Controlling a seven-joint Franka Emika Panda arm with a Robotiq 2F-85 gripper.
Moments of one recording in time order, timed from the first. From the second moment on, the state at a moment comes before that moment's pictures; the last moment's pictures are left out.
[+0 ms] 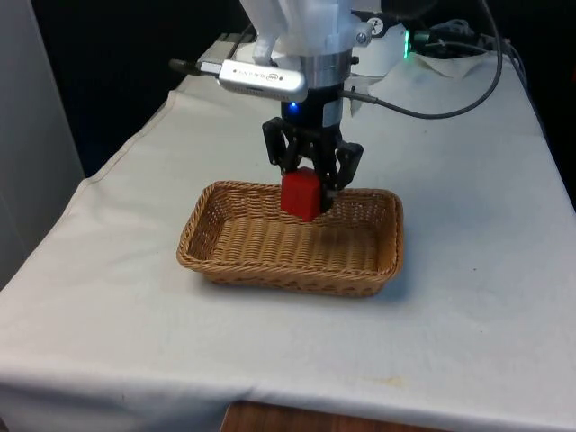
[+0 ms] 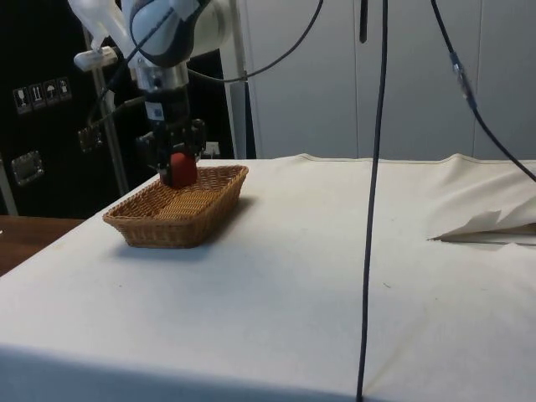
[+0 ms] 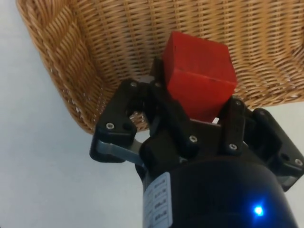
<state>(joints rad) 0.15 0.66 -0.25 -1.60 0.12 2.28 0.33</state>
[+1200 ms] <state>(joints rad) 0.15 0.74 -0.25 -1.59 0.13 2.32 0.05</state>
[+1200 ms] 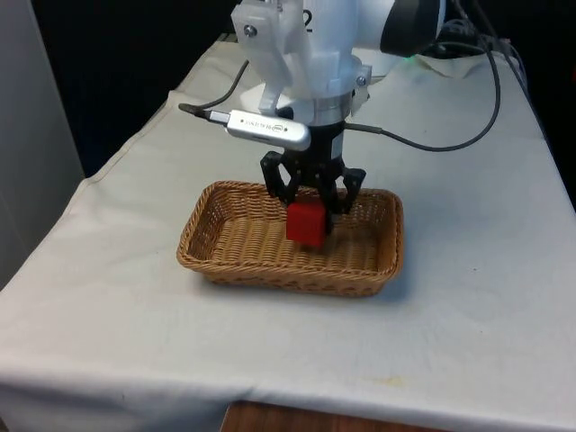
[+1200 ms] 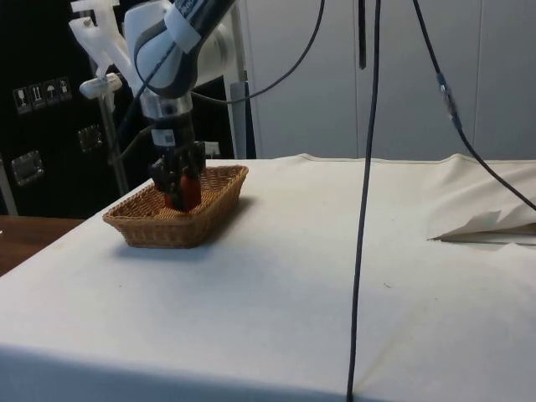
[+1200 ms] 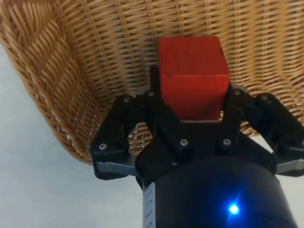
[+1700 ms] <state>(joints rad) 0.15 0.78 -0.25 -1.57 0.14 2.34 -0.01</state>
